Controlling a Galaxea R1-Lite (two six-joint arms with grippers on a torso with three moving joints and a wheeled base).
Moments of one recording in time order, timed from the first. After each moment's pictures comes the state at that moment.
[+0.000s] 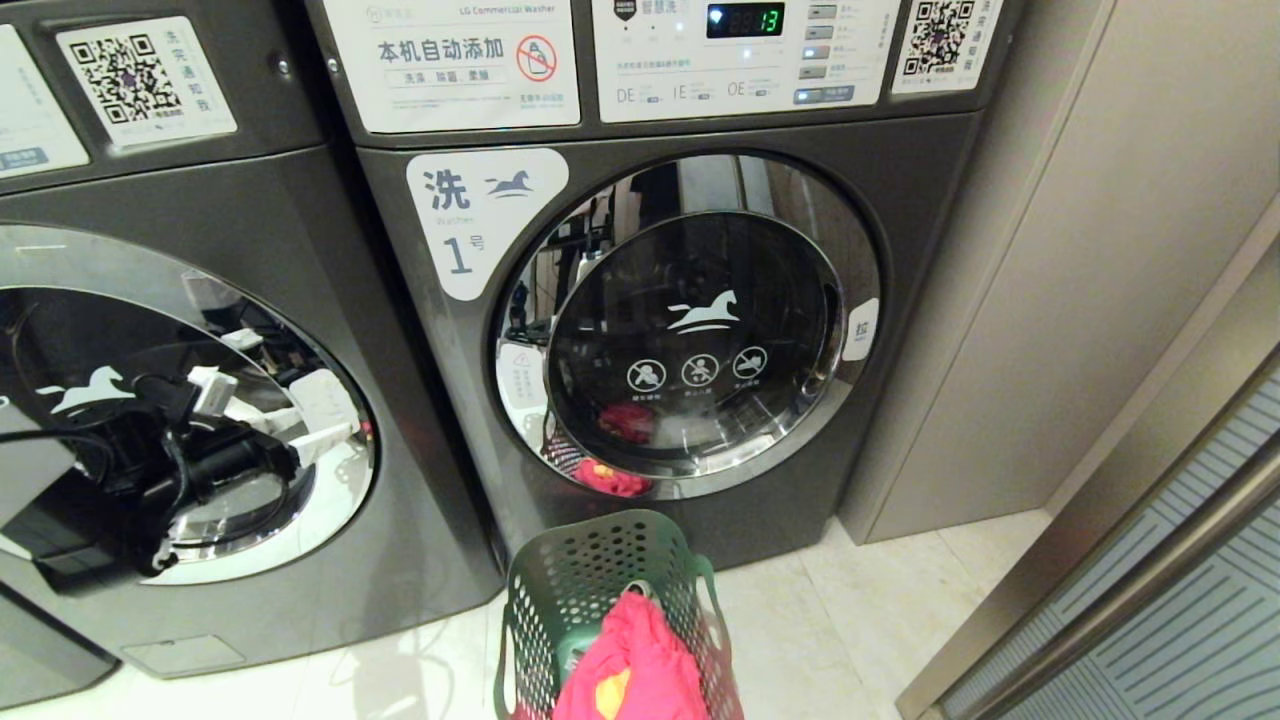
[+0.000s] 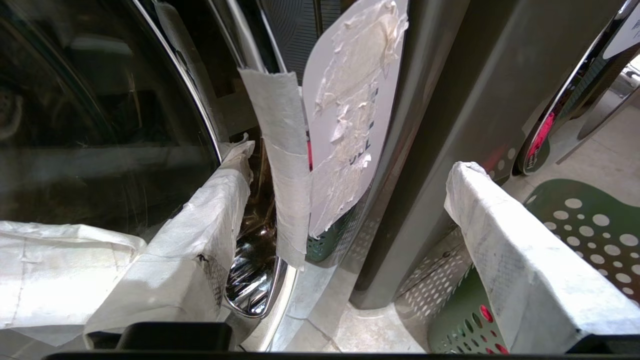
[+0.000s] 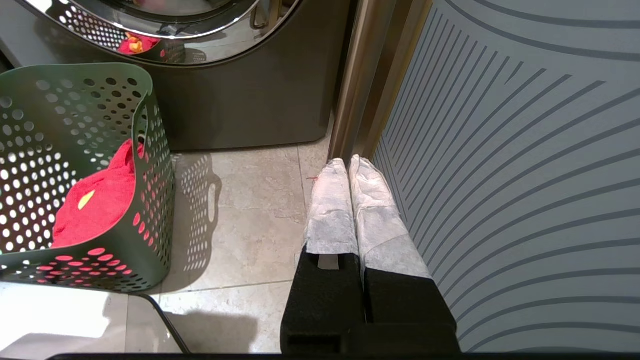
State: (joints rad) left arm 0.39 2.39 -1.13 -1.18 -0.90 0.11; right arm 0.00 0.00 -0.07 0.18 0.02 -0.11
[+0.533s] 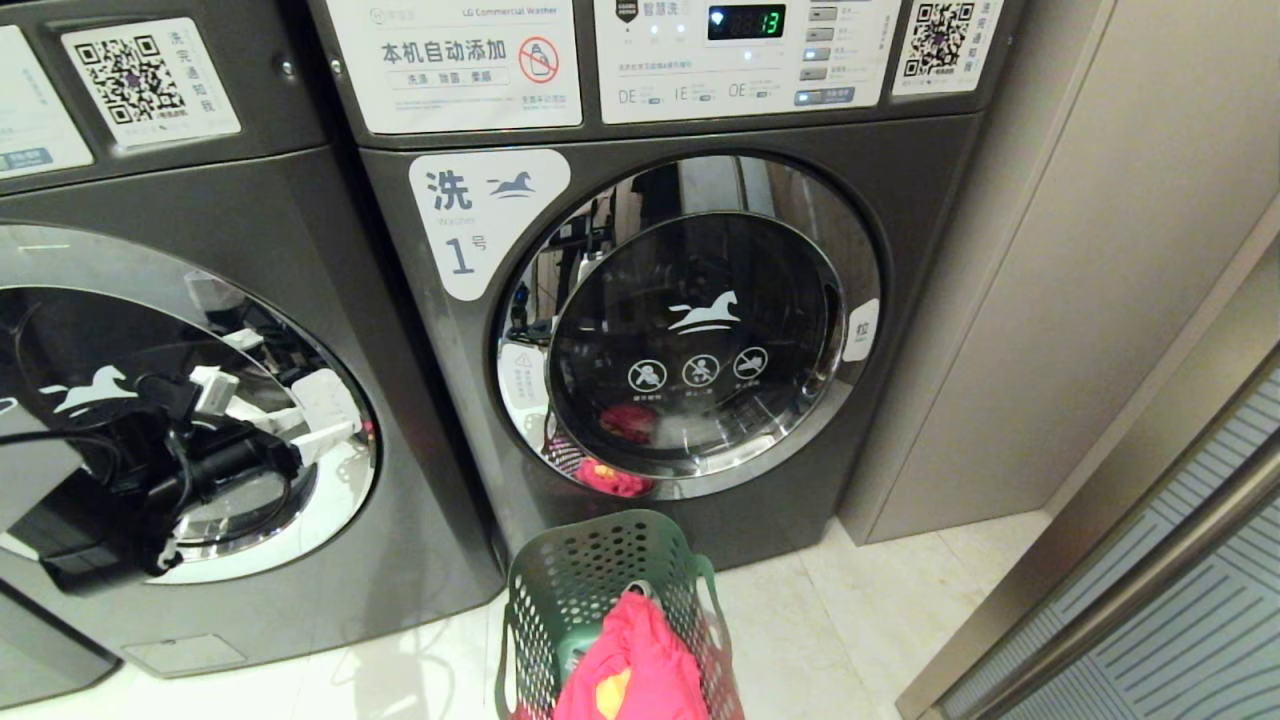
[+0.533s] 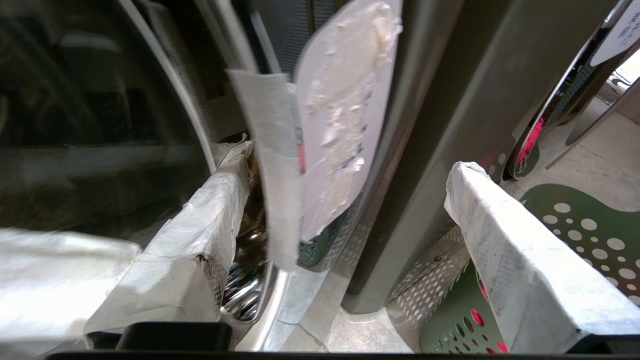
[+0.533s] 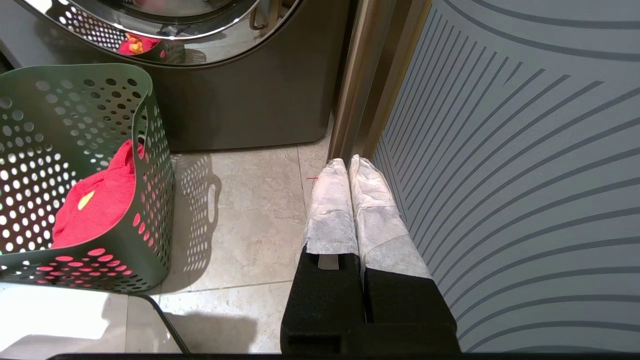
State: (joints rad) left arm 0.37 2.40 -1.14 -1.20 -0.92 0.07; right arm 0.00 0.00 -0.07 0.18 0.02 -0.11
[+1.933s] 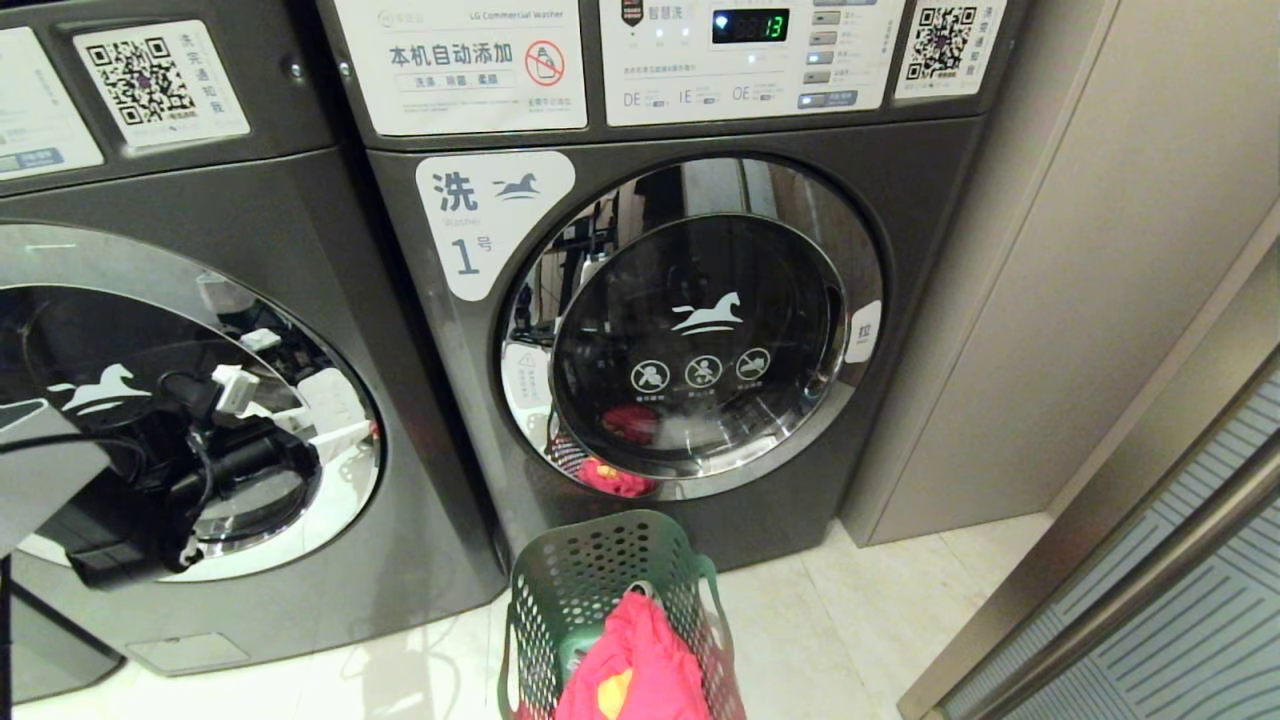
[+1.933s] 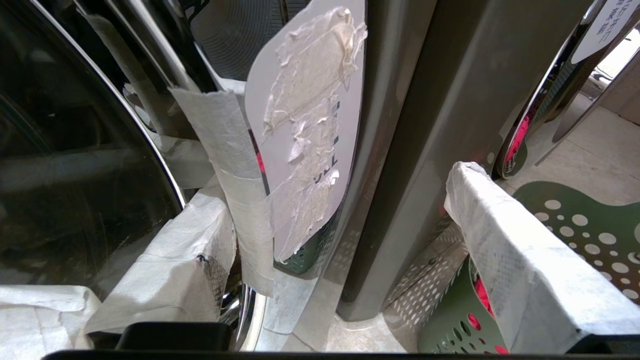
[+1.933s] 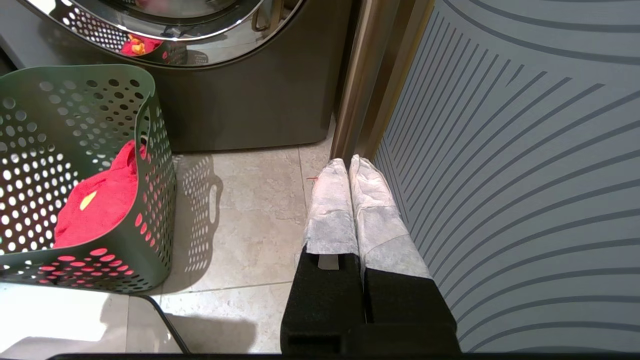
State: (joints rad) left arm 0.31 2.44 -1.18 -1.22 -0.95 0.07; right arm 0.00 0.00 -0.07 0.18 0.02 -0.11
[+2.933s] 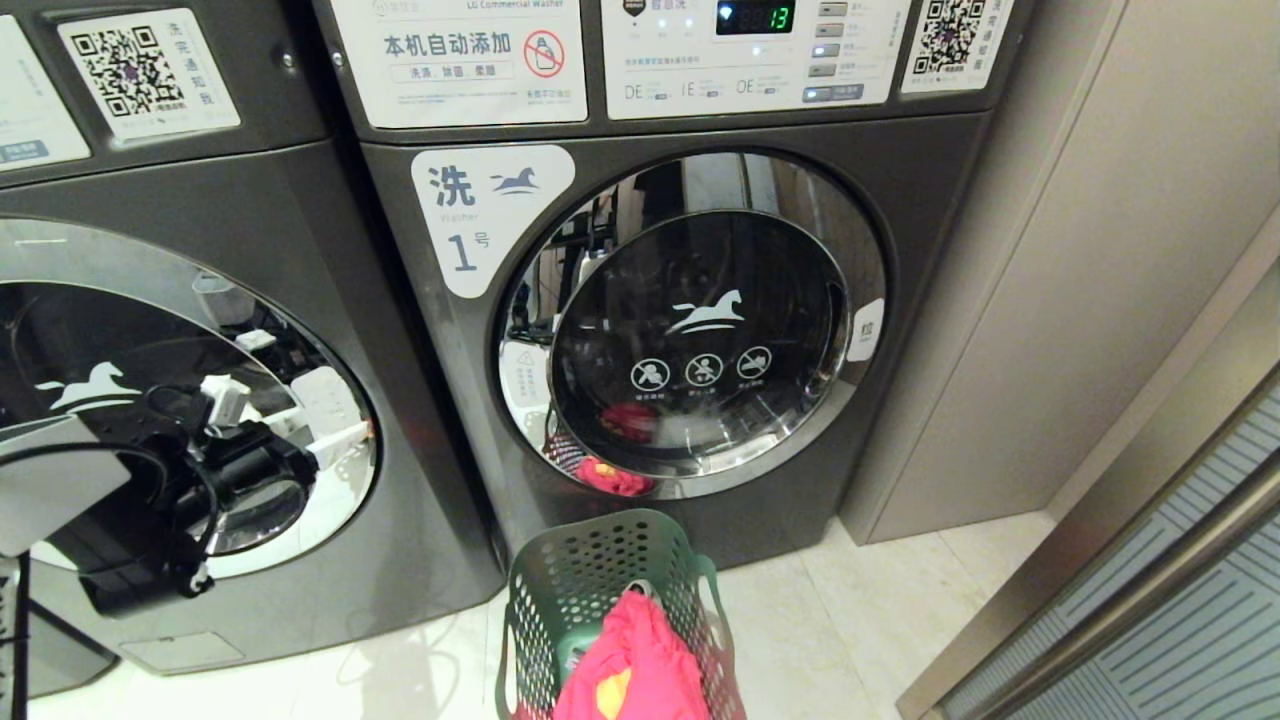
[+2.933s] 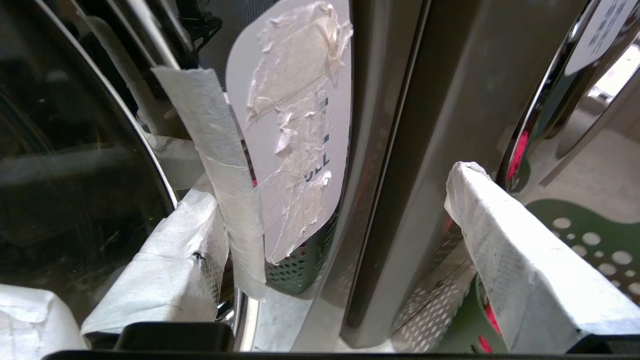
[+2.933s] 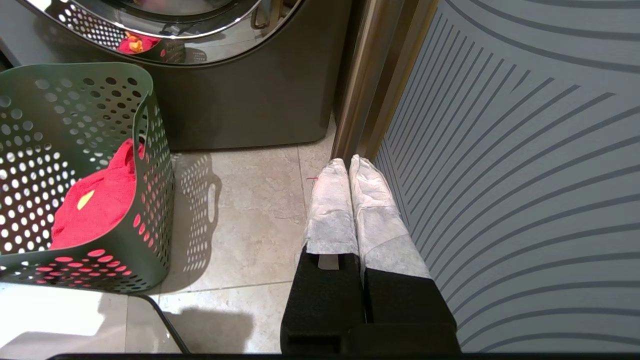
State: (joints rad) left arm 0.28 2.44 -1.04 -1.51 -1.01 -0.02; right arm 0.00 0.00 -0.07 0.18 0.02 -0.11
